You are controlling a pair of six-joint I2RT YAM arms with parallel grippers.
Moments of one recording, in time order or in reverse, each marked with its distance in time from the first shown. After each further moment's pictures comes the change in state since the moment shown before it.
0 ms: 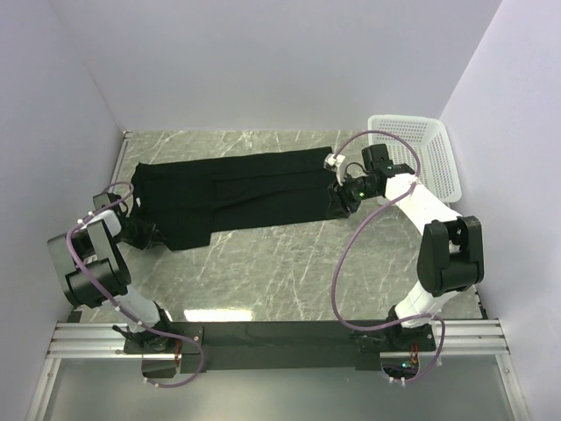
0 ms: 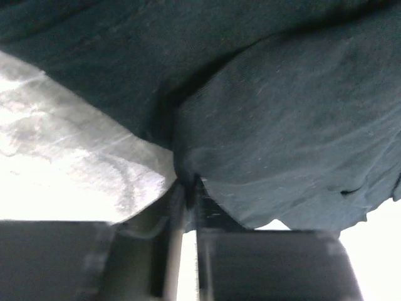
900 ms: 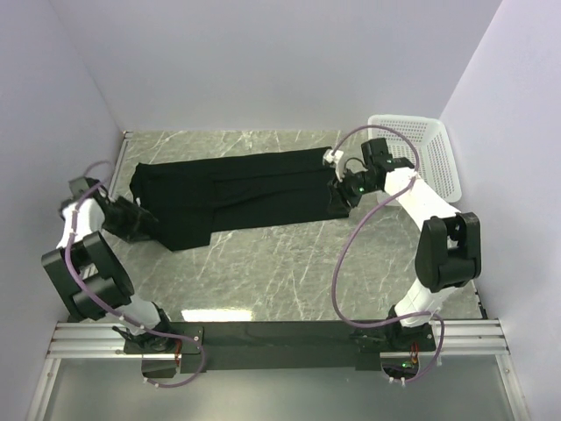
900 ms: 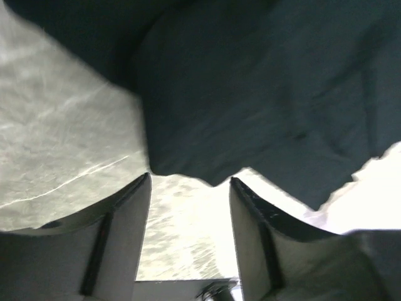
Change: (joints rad) left arm 0.080 -0.083 0.256 -0.310 0.085 0.156; right arm 0.000 0.043 0.102 -0.056 0.049 -0.079
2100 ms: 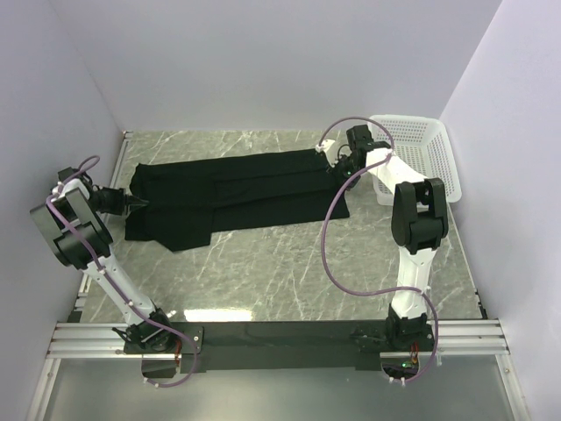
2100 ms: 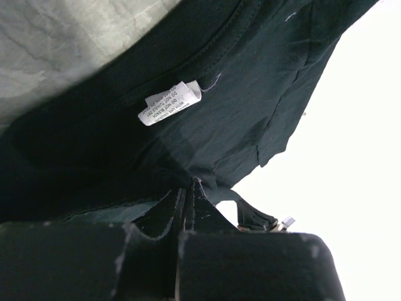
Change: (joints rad) left arm 0.070 0.521 0.342 0.100 0.282 -0.215; right arm 0.004 0.386 0.303 0.063 0.391 -0.024
